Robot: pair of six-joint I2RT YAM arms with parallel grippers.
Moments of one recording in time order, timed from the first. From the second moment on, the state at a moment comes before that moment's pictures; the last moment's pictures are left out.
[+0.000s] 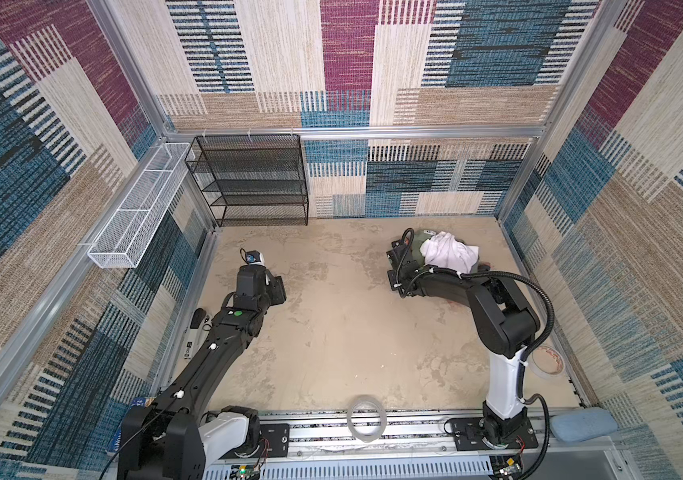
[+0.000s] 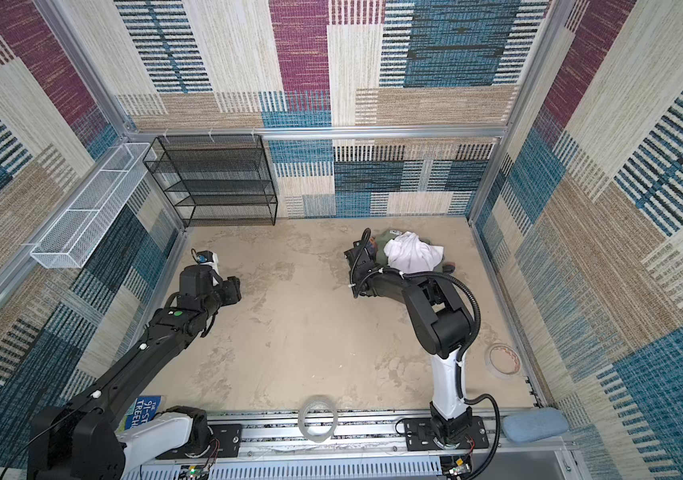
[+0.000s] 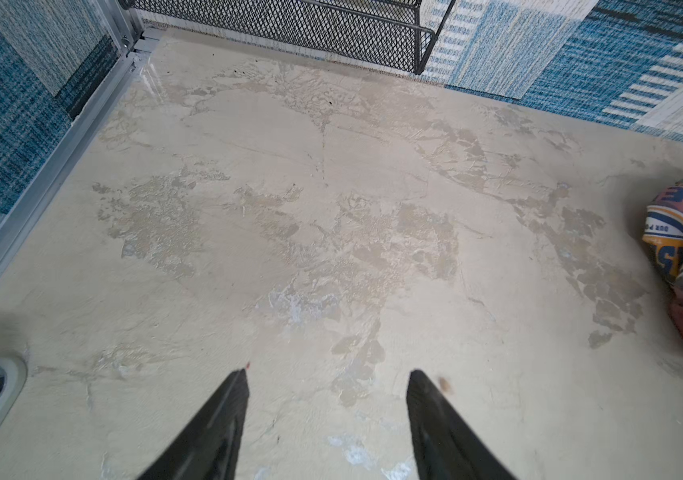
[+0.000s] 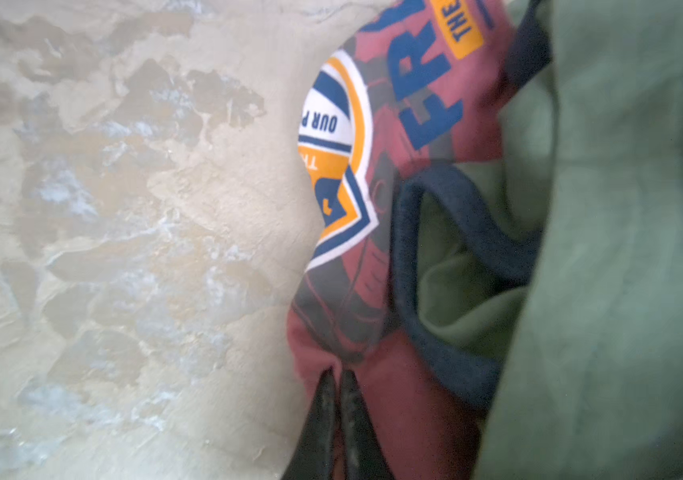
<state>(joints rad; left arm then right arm) -0.17 1.16 0.76 -0.22 -0.15 -0.28 0.48 1.98 1.26 -0.19 0.39 0.15</state>
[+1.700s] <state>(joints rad) -0.17 1.16 0.81 -0.22 -0.08 -0.36 0.24 1.41 1.04 -0.09 0.05 0.24</state>
